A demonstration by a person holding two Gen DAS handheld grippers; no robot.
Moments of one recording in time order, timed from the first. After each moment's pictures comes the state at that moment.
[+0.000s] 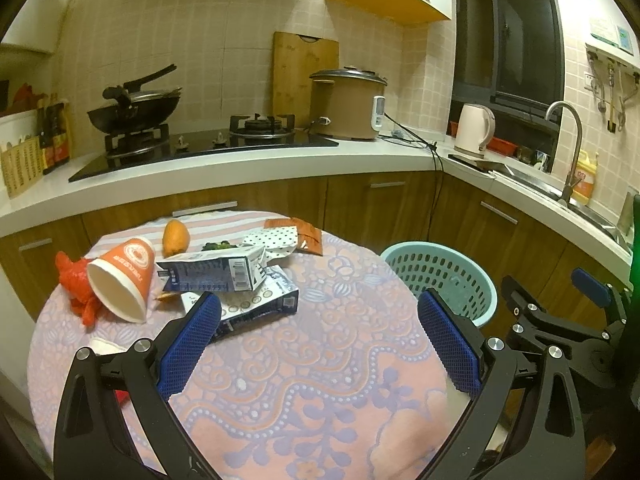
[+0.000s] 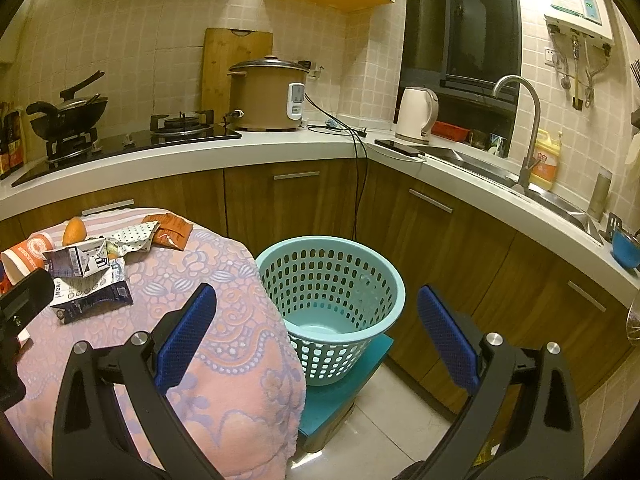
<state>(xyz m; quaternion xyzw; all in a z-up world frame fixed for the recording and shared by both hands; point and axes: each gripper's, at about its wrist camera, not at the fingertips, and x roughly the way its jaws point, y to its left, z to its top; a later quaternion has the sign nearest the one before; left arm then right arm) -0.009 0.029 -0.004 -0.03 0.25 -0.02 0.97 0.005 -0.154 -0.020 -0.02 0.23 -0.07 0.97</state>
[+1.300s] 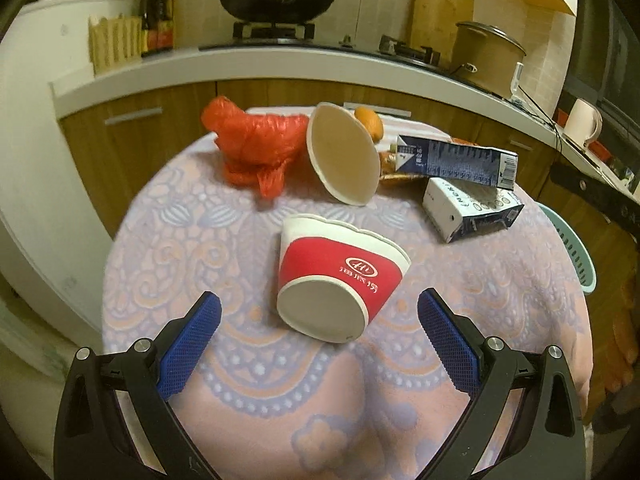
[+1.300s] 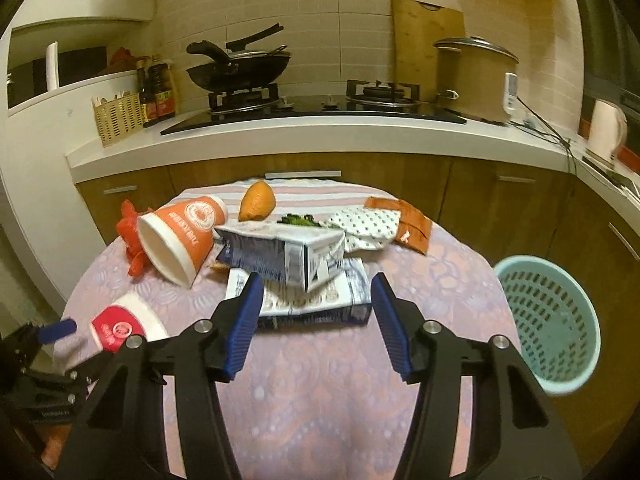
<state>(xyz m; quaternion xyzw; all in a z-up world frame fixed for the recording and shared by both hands) -0.049 0.236 -0.091 -0.11 0.36 0.12 0.92 0.070 0.017 -0.036 -0.04 0.28 0.24 0.93</state>
